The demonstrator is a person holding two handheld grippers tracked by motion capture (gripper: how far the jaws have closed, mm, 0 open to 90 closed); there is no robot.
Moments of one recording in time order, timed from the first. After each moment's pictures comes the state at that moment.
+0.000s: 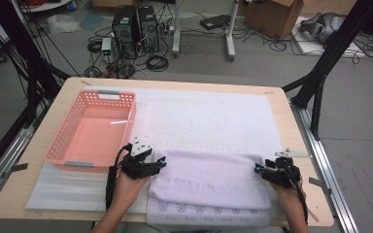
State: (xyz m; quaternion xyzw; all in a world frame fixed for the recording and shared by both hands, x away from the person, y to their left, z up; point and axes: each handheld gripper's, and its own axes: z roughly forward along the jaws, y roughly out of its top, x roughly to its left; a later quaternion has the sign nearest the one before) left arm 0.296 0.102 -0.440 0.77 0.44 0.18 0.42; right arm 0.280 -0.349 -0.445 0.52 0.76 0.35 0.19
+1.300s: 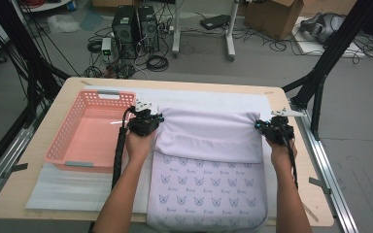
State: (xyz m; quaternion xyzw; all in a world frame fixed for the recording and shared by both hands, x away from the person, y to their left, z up) left arm 0.411 0.098 -0.411 0.70 0.49 0.22 0.48; right arm 0.392 -0.341 -0.395 0.50 0.73 0.39 0.25
